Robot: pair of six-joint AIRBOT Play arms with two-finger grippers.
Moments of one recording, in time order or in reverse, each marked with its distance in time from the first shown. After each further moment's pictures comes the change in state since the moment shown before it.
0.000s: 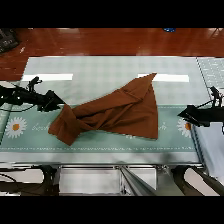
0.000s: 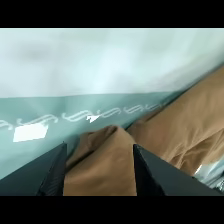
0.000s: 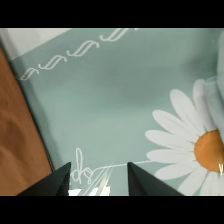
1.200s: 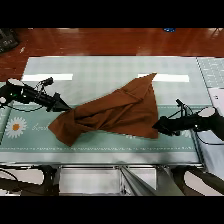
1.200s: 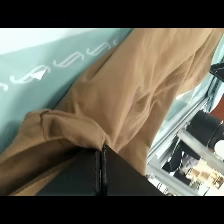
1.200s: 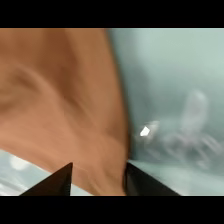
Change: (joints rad) left arm -0.063 -0.066 0.034 -0.087 -0.212 0.153; right arm 0.311 -0.101 -0.189 0.229 -0.061 -0.005
